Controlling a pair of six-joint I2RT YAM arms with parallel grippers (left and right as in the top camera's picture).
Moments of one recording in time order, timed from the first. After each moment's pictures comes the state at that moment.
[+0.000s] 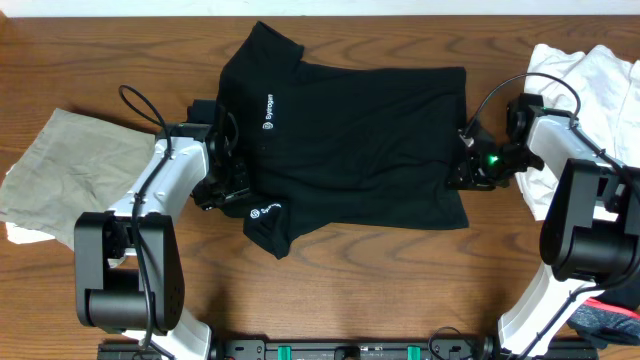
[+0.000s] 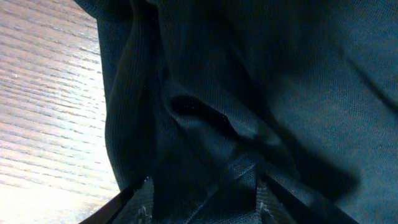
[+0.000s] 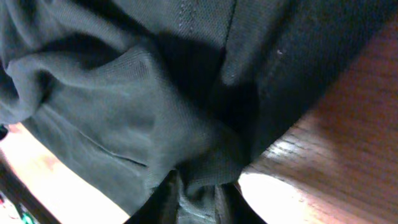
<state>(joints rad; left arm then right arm) -0.07 1.77 1.12 -0.91 0.10 -0.37 -0.15 2.02 1.28 -0.96 -0.51 -0.27</state>
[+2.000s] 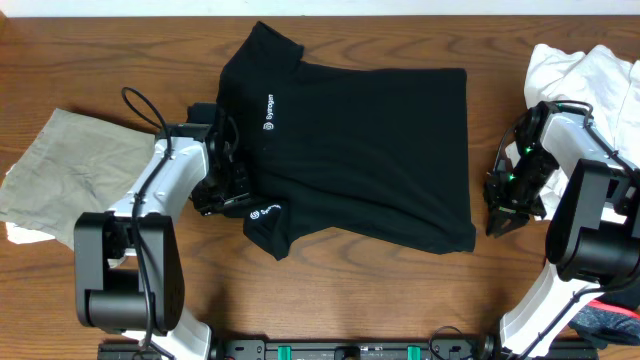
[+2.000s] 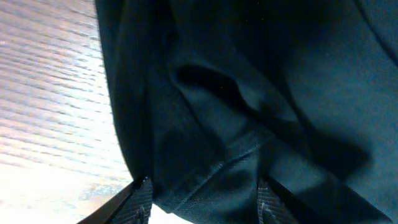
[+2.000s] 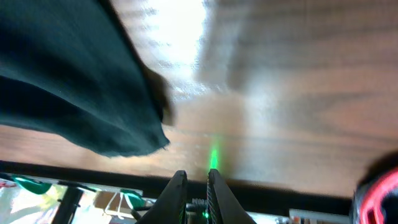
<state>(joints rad) -0.07 1.76 1.12 -0.97 0.12 -0.35 -0.20 2.02 1.32 -1.40 -0.13 -0.04</state>
